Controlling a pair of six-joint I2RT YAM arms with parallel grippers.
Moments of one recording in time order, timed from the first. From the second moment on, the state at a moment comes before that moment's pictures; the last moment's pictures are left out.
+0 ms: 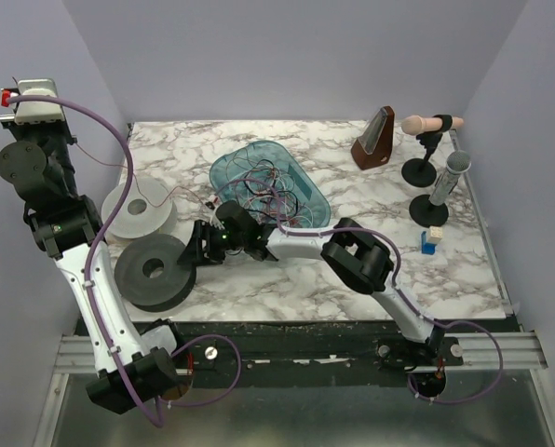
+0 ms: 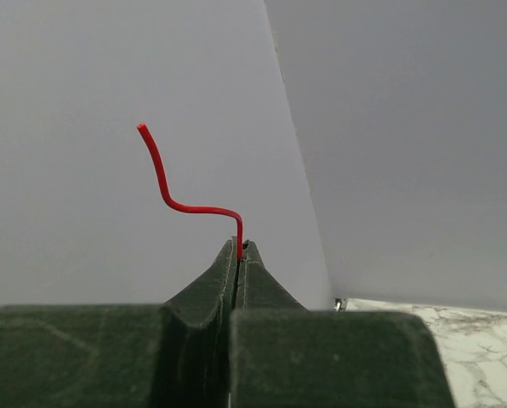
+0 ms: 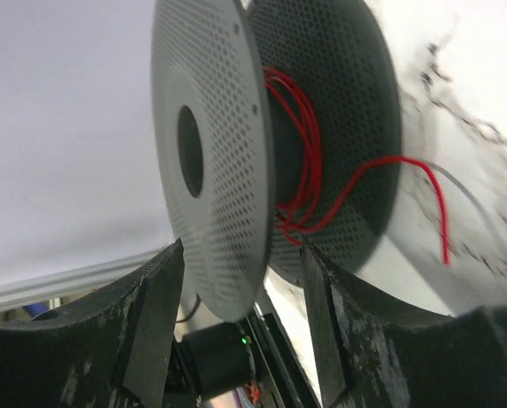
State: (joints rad) left arm 0.47 1.04 1.37 0.06 0.14 0.20; right arm 1.05 2.34 1.64 0.26 -0.45 1.07
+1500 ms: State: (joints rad) left arm -0.25 1.14 1.49 -1.20 0.74 0.71; right arm 0.95 1.40 0.85 0.09 -0.67 -0.03
